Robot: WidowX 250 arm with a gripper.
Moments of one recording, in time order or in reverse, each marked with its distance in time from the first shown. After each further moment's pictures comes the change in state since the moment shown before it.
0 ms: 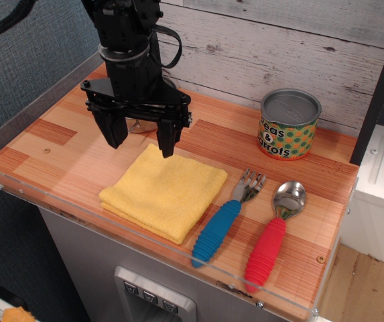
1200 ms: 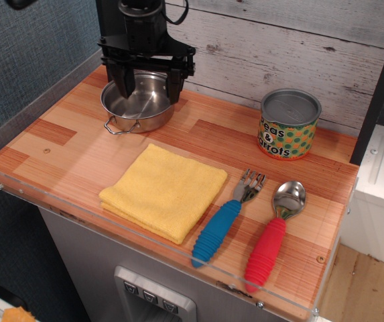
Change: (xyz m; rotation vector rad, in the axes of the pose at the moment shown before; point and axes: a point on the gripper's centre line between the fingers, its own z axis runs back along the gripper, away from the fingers) arm 0.089 0.026 -0.018 0.067 -0.046 0.089
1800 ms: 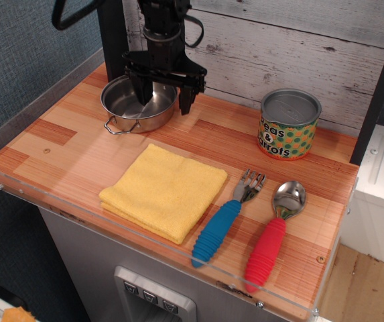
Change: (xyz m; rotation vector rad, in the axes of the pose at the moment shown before) arm 0.025 -0.008 -0.048 0.023 -0.026 -0.120
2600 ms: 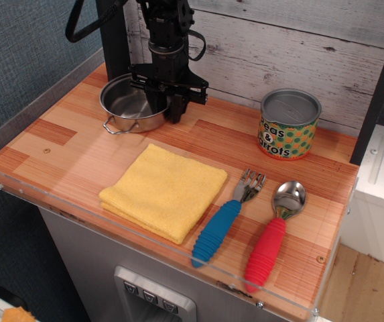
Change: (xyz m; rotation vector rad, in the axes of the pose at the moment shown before) arm 0.000 0.000 -0.019 -0.011 0.048 -0.025
